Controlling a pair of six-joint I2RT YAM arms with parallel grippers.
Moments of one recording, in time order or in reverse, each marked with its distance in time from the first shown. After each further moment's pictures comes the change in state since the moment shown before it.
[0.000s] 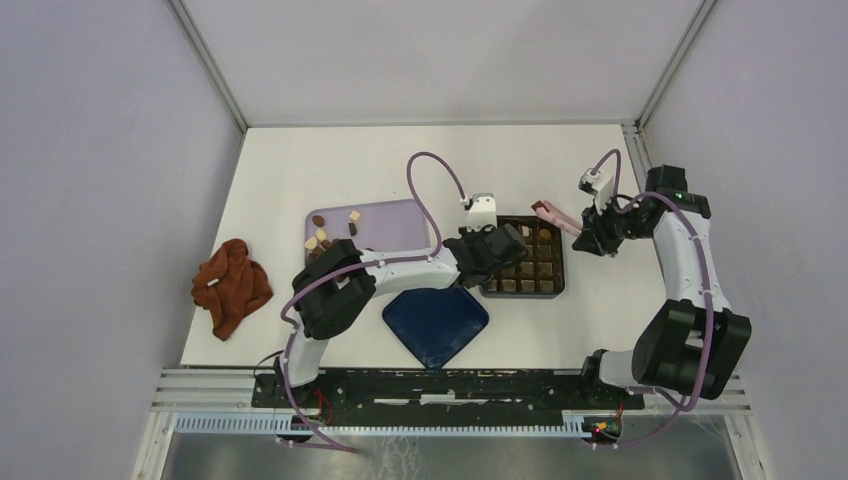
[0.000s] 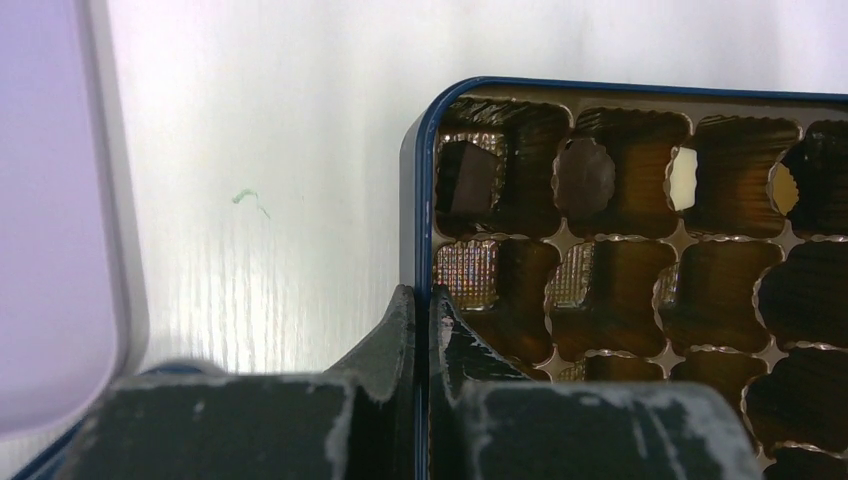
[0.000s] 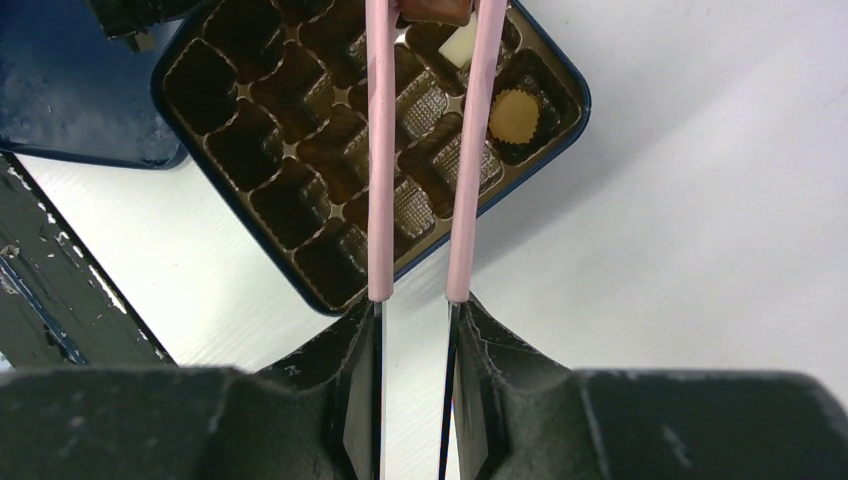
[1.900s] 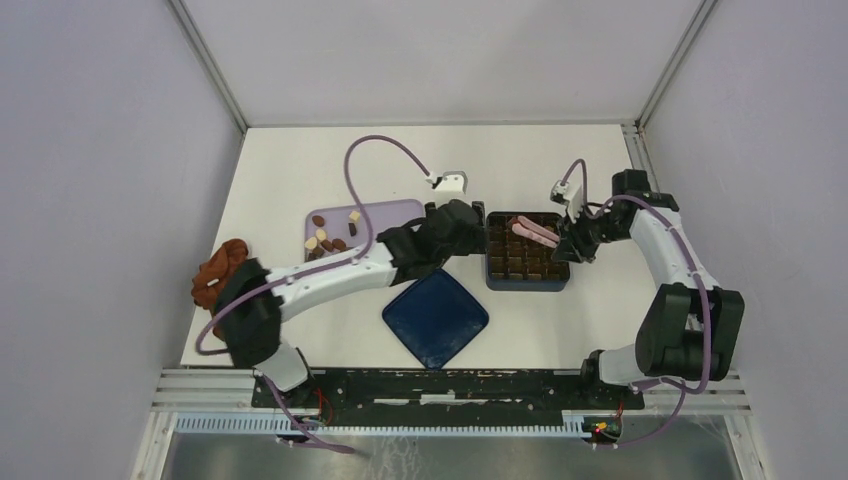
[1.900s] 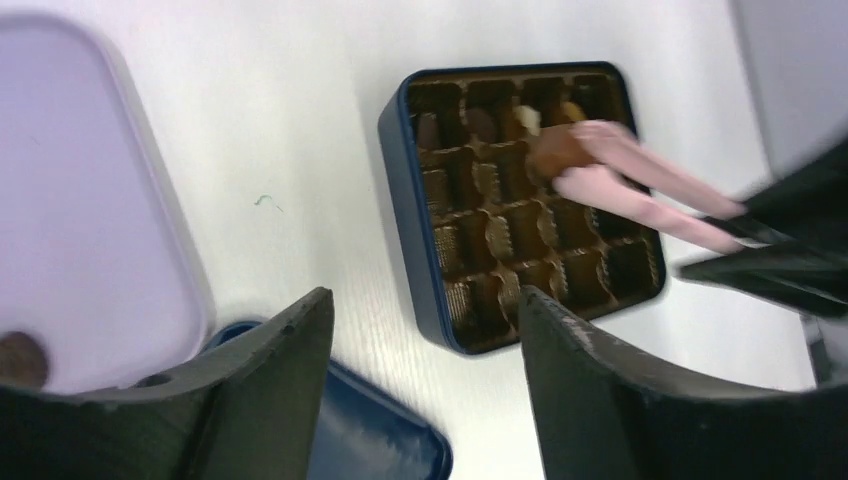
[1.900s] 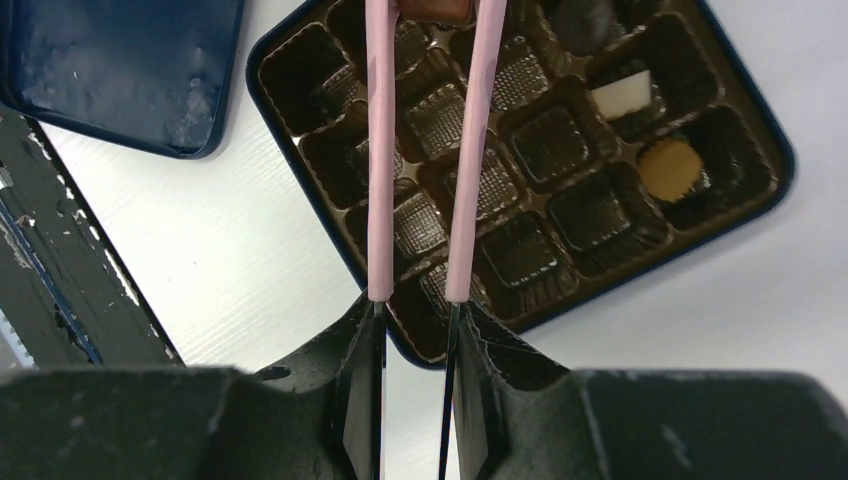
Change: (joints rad) left arm 0.074 -0.332 -0.189 0.068 0.233 0.119; right arm 0.126 0.069 -0.038 0.046 0.005 -0.001
